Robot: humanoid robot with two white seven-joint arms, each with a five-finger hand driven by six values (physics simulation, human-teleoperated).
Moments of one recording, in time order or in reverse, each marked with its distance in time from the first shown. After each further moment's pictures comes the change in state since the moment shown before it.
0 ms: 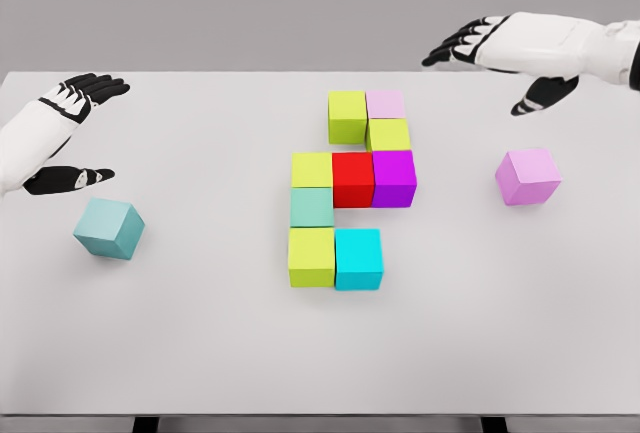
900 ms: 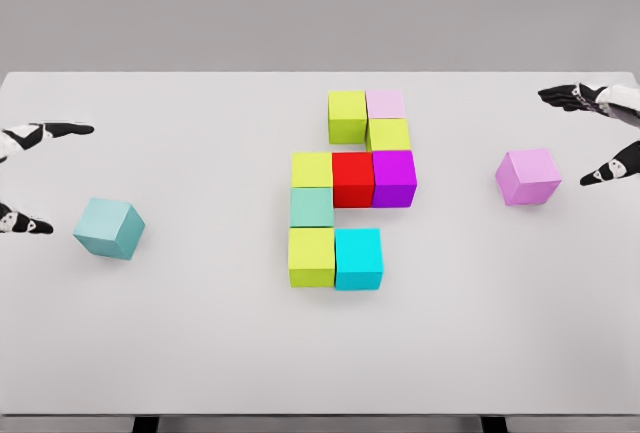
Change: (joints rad) left arm 0.021 0.579 -0.271 -0.094 0.752 -0.001 -0.271; right arm 0.353 -0.150 -0.105 0.307 -0.659 0.070 0.001
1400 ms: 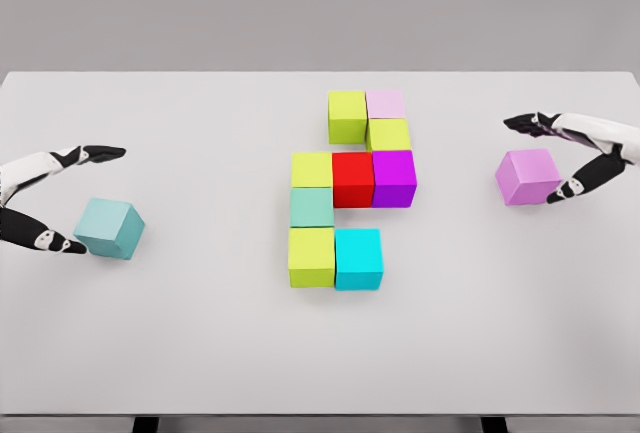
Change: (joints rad) left arm -0.015 -0.122 -0.007 -0.018 0.099 0.227 -0.131; right arm -0.041 0.133 0.085 0.125 0.115 0.000 0.000
